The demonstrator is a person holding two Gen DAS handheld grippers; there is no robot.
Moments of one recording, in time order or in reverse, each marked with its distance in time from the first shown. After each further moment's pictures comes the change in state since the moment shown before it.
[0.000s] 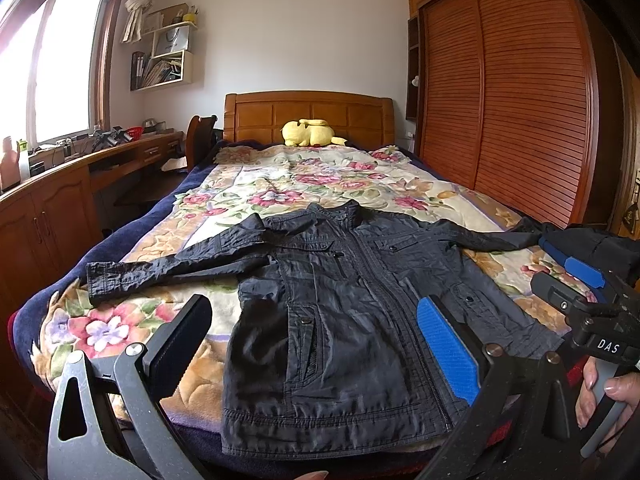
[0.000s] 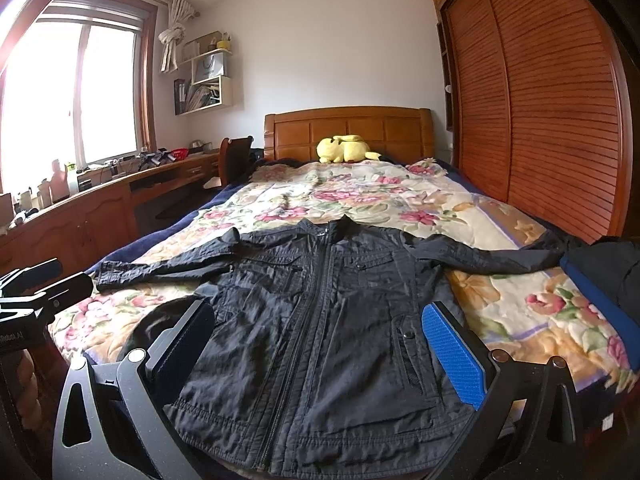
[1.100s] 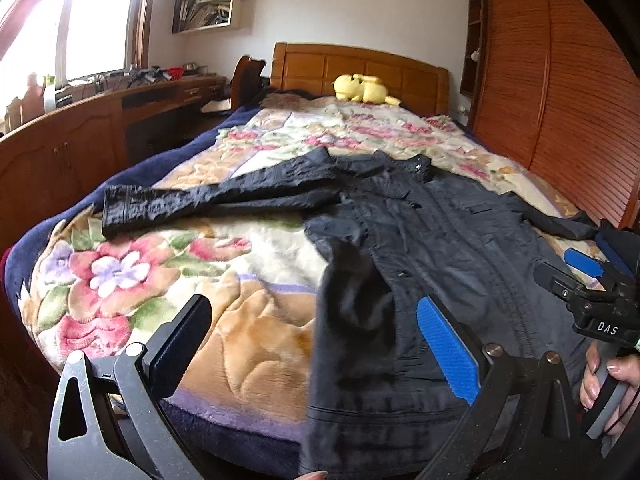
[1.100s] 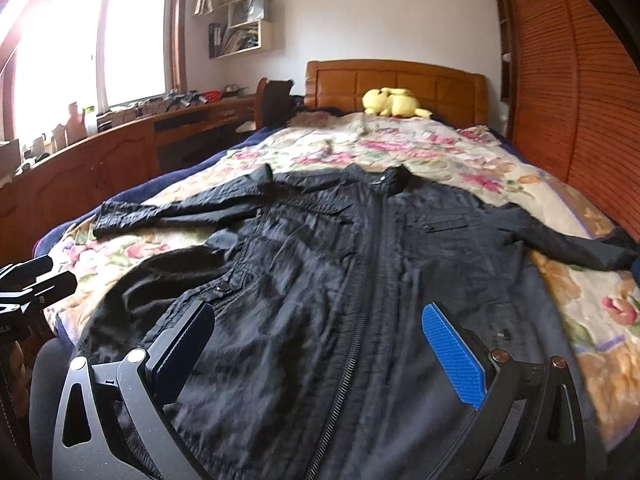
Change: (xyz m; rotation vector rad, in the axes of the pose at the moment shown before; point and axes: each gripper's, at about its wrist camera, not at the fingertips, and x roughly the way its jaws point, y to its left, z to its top) left arm 0.085 0.096 -0.058 -0.126 0.155 0.113; right arm 0.137 0.032 -0.009 -0.106 0.173 0.130
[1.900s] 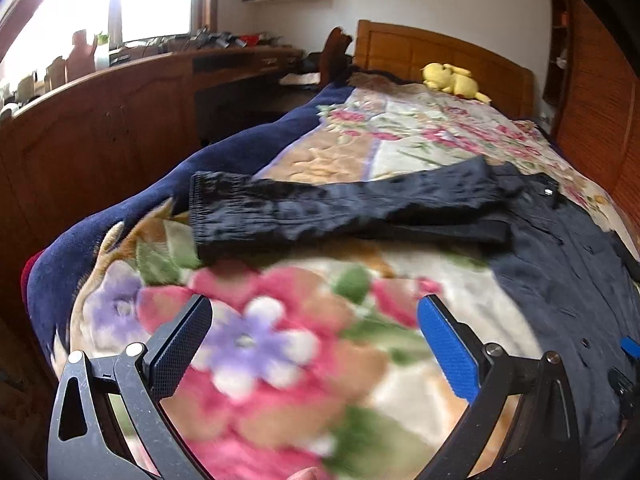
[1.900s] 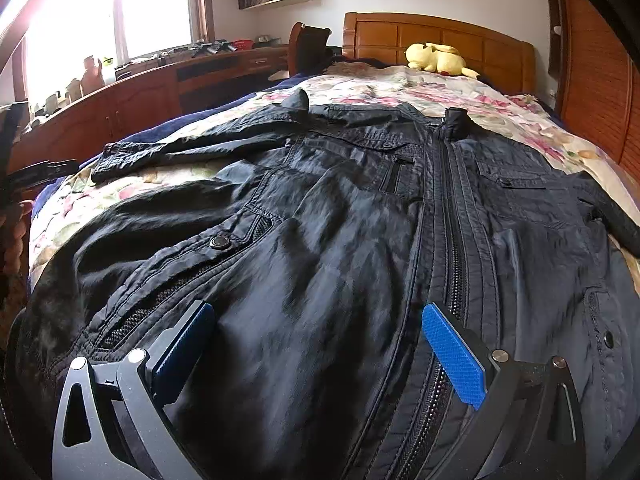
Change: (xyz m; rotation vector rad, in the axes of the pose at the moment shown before) left arm 0.091 0.186 0.052 -0.125 0.073 0.197; right arm 0.080 0.001 -0.012 -0.062 0.144 0.101
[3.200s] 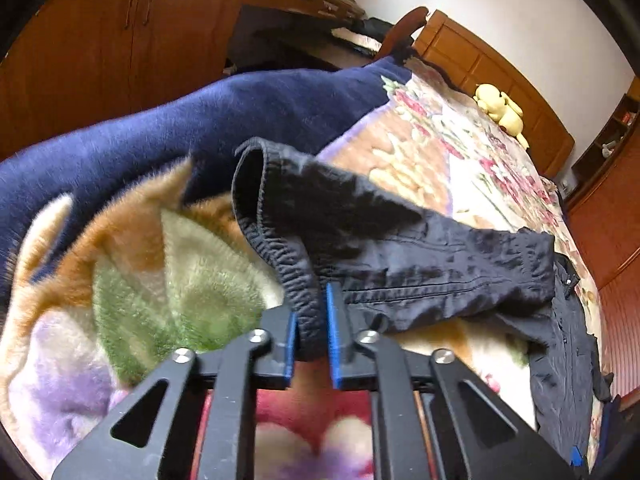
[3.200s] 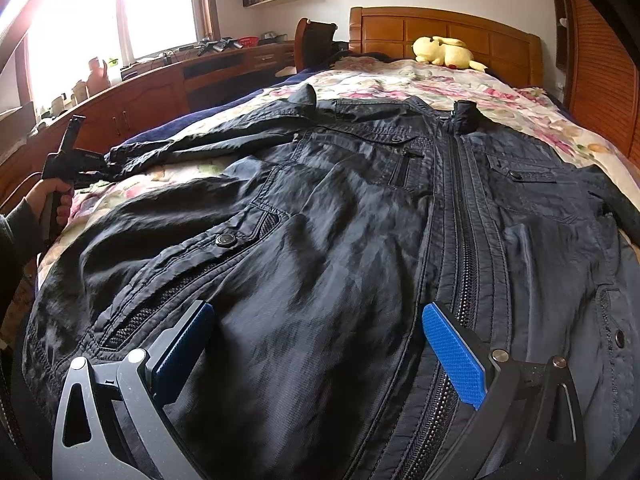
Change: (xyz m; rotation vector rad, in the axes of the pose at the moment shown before) left arm 0.110 0.093 0.042 -0.325 0.160 -0.114; right arm 0.017 0.003 0.003 0.007 0.022 0.032
